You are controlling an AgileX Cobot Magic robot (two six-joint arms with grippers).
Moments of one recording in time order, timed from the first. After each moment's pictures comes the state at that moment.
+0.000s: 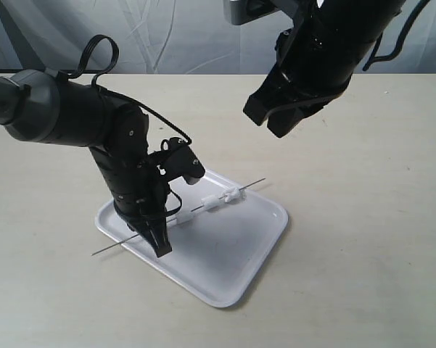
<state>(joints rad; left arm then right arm) -0.61 1.93 -1.10 -0.05 0.72 0.48 0.56 1.62 -1.47 0.19 1.22 -0.31</state>
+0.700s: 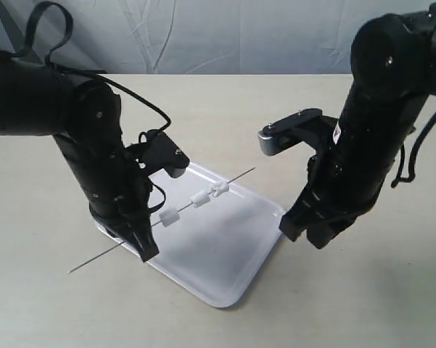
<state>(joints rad) -0.61 1.76 -1.03 -0.11 0.85 0.41 0.56 1.61 -1.05 0.16 1.10 -0.23</state>
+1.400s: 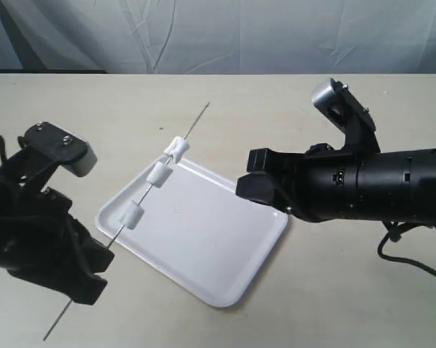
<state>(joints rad) -0.61 1.11 -0.63 -0.37 0.72 0.27 0.56 1.34 -0.56 1.74 0.42 -1.01</state>
